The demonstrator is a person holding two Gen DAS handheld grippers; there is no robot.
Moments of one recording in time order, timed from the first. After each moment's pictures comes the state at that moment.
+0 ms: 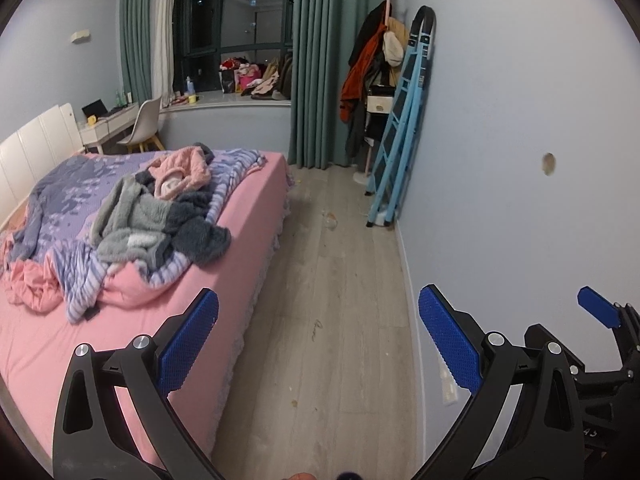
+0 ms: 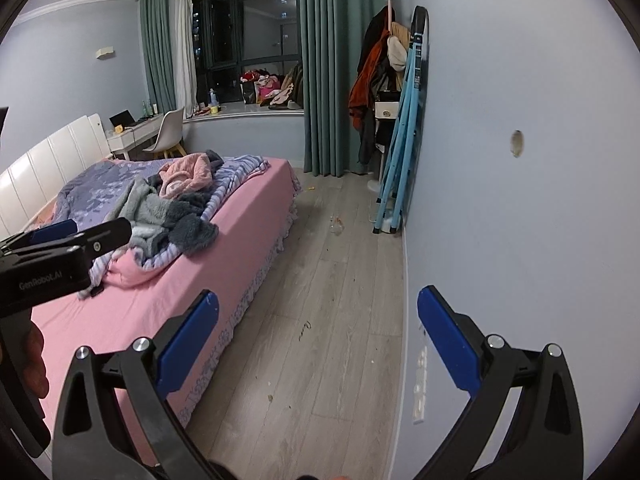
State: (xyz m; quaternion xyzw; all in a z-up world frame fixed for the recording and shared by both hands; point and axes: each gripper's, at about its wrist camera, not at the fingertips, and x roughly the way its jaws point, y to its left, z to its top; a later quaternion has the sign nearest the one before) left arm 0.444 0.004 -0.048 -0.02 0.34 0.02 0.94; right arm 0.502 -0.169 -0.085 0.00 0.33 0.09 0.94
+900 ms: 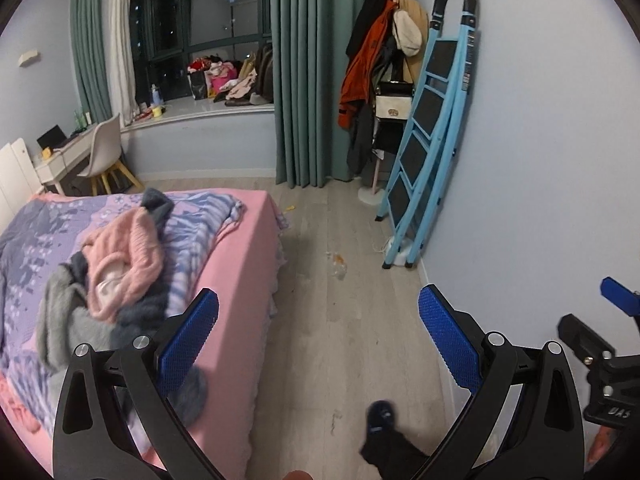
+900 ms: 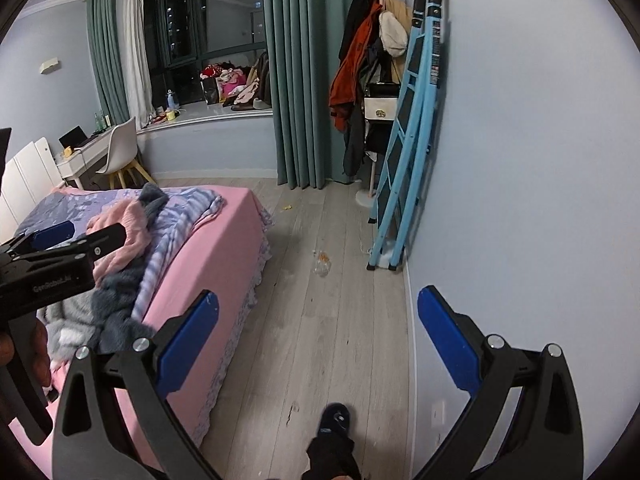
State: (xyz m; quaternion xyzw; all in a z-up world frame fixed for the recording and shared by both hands) left arm 0.963 0.061 -0.076 0.00 0.35 -0.01 0.94; right arm 0.956 -0.137 -0.092 0.00 0.35 0.05 0.94
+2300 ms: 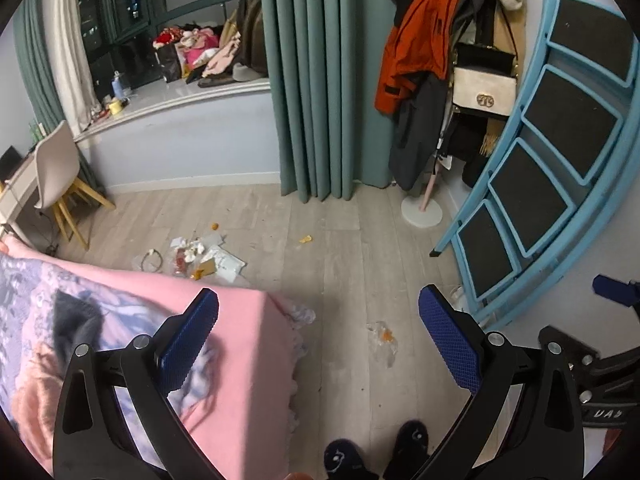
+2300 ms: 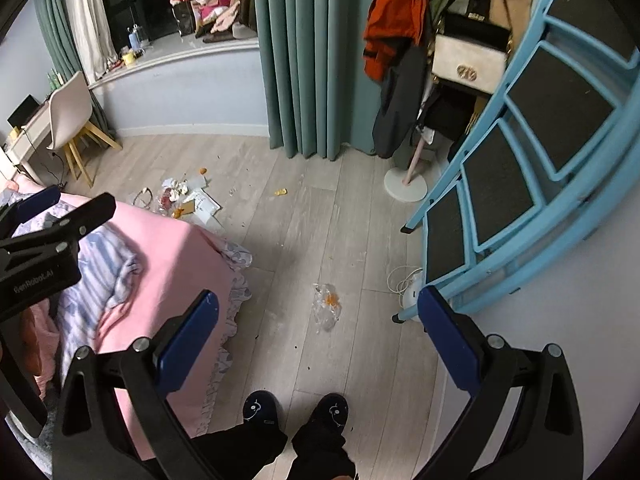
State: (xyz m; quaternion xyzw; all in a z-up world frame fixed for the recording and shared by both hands) left arm 1.602 0.148 -0.242 0.03 0.41 0.00 0.91; right arm 1.576 -0.058 -0.258 -0.03 0.49 0.07 0.87
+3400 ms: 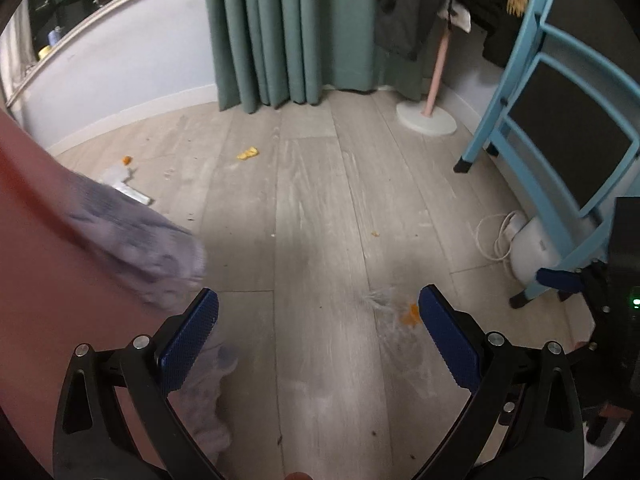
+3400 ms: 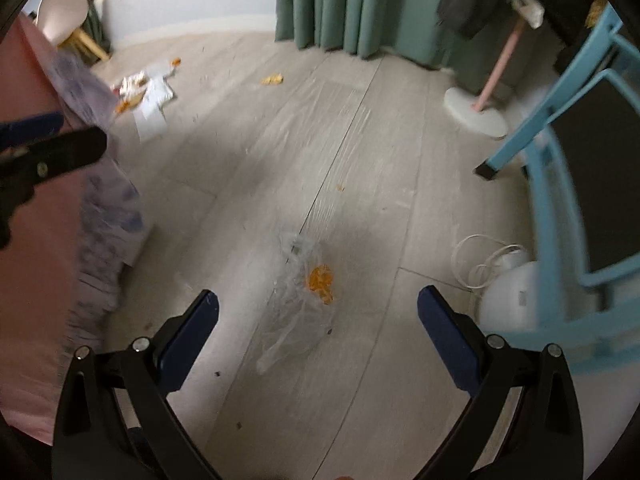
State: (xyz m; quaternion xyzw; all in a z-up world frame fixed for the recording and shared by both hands) left arm 1.739 0.109 -0.752 0.04 0.45 -0.06 0.89; right arm 1.709 -0.074 -0.775 -0.10 0.53 0.14 0.83
